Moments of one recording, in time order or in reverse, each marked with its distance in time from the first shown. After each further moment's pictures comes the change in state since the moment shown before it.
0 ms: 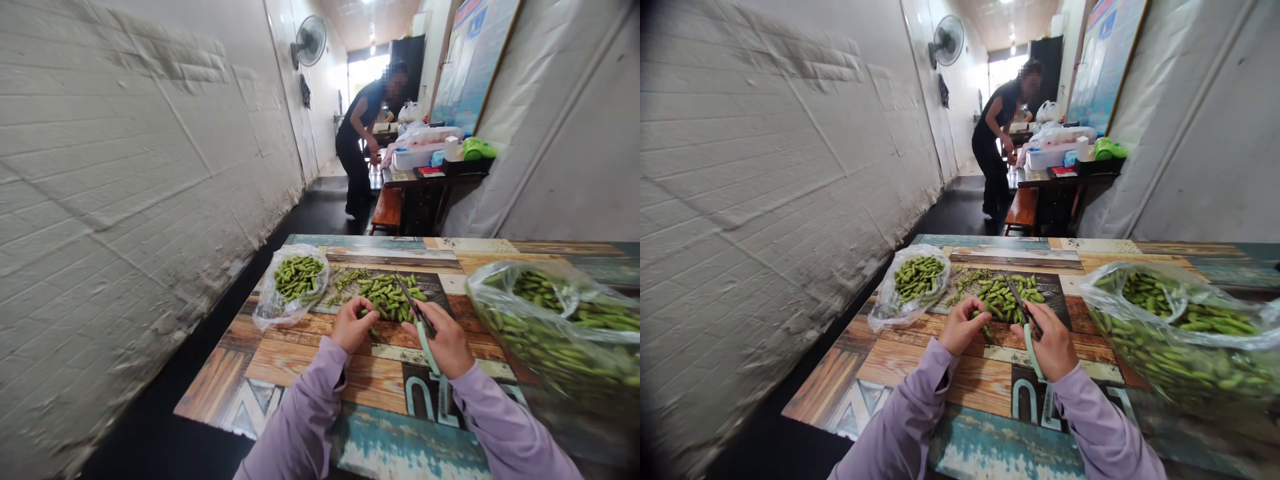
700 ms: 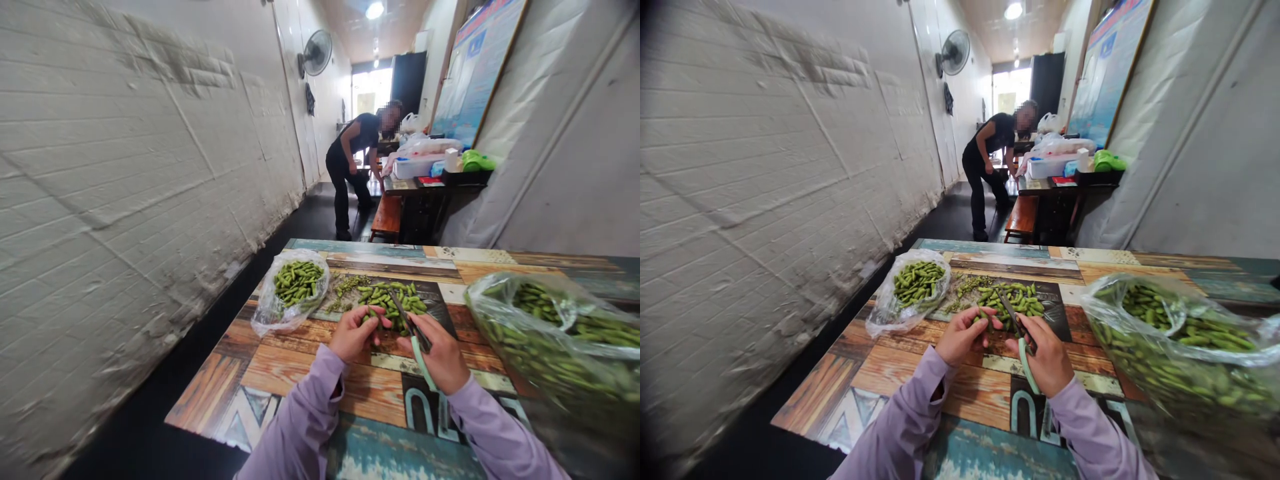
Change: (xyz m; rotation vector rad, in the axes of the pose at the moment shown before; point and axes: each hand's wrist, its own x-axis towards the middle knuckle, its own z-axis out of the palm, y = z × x) left_hand -0.004 0.012 -0.003 -0.473 -0.225 -0.262; right_hand -0.003 -0.006 0.005 -0.013 -0.071 -0.014
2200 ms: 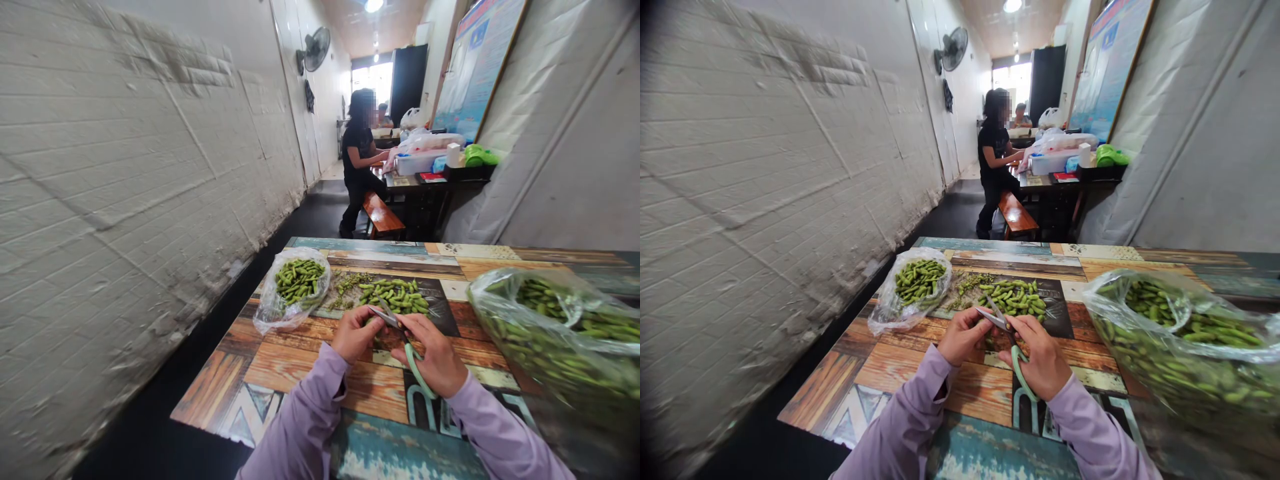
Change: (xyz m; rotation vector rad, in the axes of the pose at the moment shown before) left_hand 0.000 -0.005 0.000 0.209 0.022 0.130; right_hand 0.000 -0.013 -0.002 0.114 -0.159 -0.071
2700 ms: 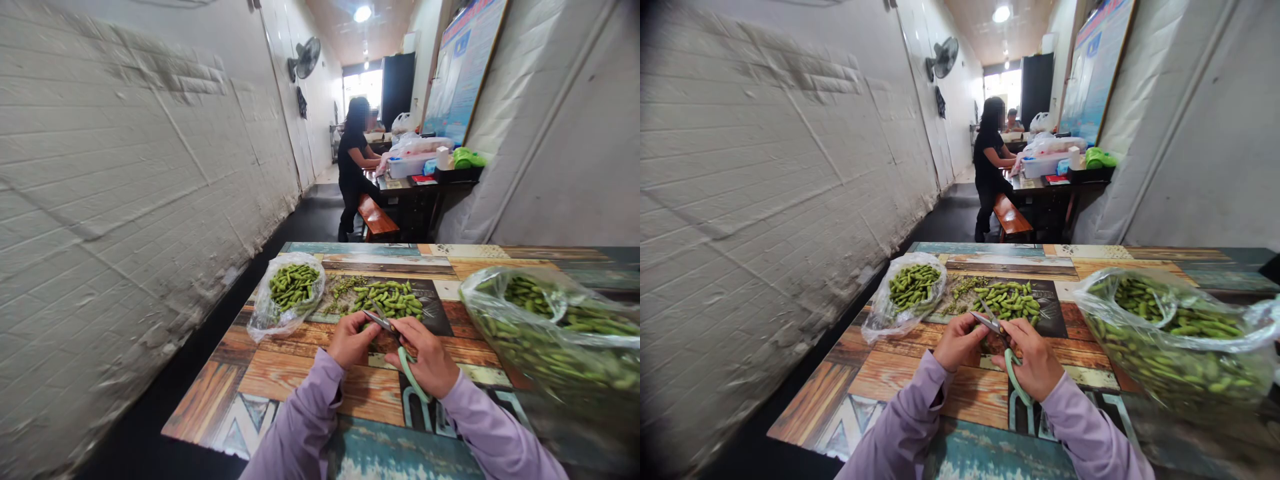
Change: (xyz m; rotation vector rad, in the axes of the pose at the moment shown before) left_hand 0.001 -0.001 0.001 0.039 -0.017 0.071; right_hand 0.002 -0.004 -0.001 0.078 -0.020 -0.001
